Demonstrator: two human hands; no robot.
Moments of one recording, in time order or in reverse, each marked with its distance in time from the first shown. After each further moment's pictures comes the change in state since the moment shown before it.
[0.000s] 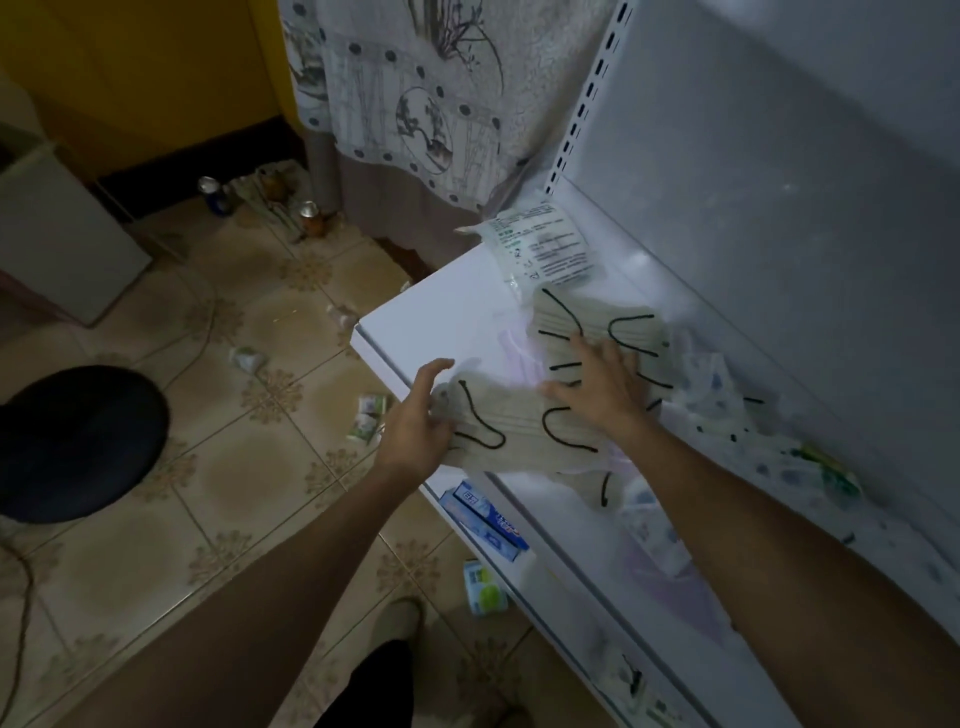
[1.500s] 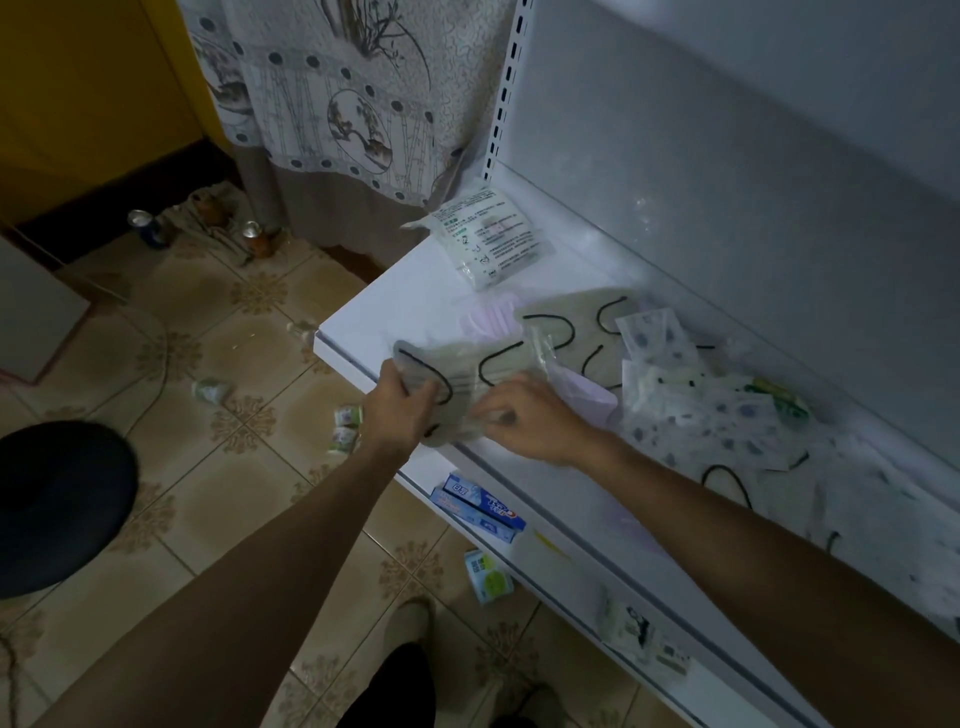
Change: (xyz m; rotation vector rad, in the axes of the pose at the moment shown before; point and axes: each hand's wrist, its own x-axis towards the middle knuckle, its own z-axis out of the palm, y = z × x) left_hand 0.005 0.025 0.001 -0.126 0.023 -0.246; right_hand -0.074 -0.030 0.012 0.342 -0.044 -0.505
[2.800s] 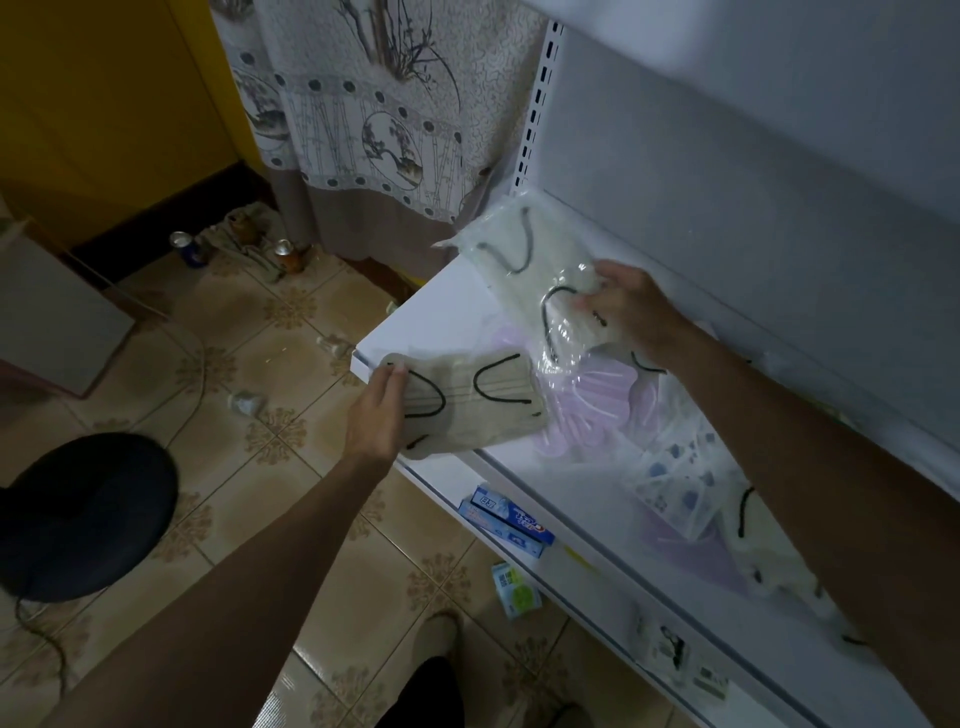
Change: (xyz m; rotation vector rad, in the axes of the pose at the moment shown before) left_hand 0.017 -0.011 -0.045 -0.076 0.053 0.046; right_hand 0.058 0.018 -0.102 0.682 0.321 0.296
